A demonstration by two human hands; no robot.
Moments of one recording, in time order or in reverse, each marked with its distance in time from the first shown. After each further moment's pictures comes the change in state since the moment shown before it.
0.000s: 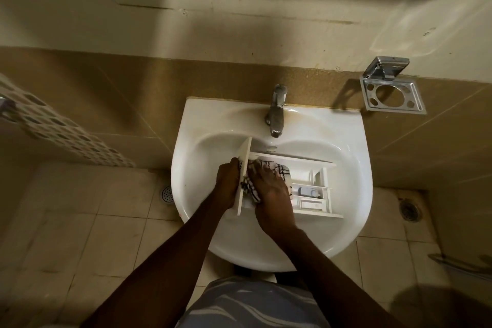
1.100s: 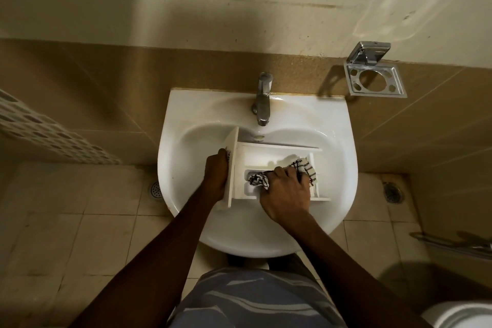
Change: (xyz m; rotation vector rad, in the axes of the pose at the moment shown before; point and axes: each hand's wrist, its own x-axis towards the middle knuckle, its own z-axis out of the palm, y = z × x) left_hand -0.007 -0.002 -0.001 -0.035 -0.014 0.011; right_hand -0.012 -0.004 -0.048 -0.611 -0.227 0.282
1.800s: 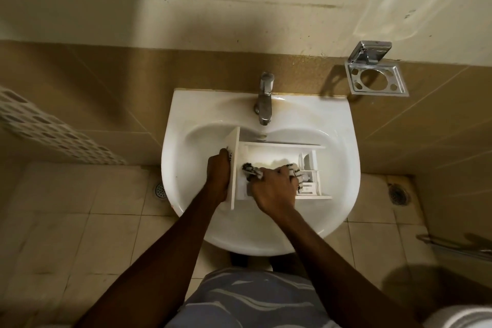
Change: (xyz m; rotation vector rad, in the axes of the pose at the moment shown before) left_hand -0.008 -0.001 0.001 -0.016 0.046 0.042; right_hand 0.002 -0.028 -0.014 0.425 -0.065 0.144
